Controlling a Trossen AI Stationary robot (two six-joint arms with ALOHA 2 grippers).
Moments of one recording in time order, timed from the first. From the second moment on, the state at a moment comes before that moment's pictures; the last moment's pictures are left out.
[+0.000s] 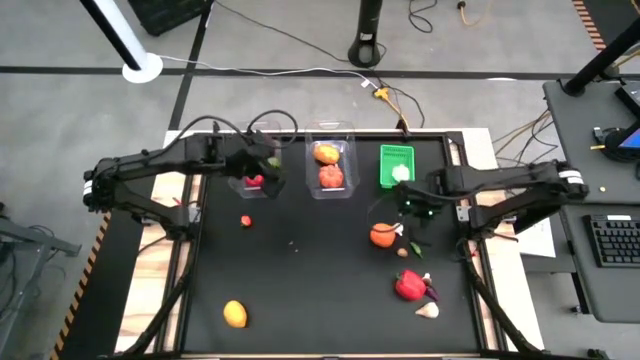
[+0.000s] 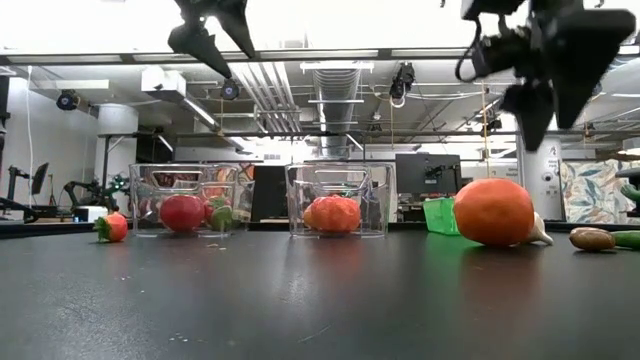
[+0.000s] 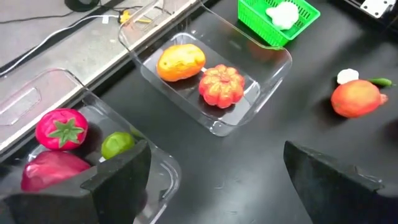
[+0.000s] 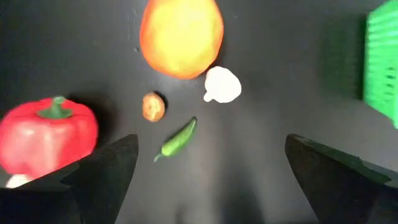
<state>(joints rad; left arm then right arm) 0.18 1.29 1.38 -0.97 -0.31 -0.48 -0.04 1.21 0.96 -1.12 -0.09 0.19</state>
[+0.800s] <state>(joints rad) 0.18 1.29 1.38 -0.96 -0.36 -0.51 -0.04 1.50 0.79 -0.84 -0.02 0.11</state>
